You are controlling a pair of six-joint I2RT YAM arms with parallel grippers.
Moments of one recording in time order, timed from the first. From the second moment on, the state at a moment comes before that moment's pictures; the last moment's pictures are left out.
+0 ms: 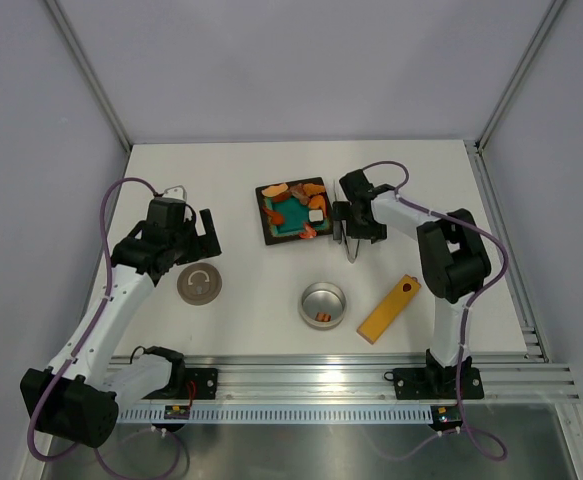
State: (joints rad) left arm -0.25 1.04 0.96 -0.77 -0.10 -0.43; right arm 0.42 1.97 1.39 -0.58 0.15 0.39
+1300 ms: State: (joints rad) left arm -0.25 1.03 0.96 -0.78 -0.10 -0.43; right arm 0.35 2.13 1.56 -0.54 0.21 0.42
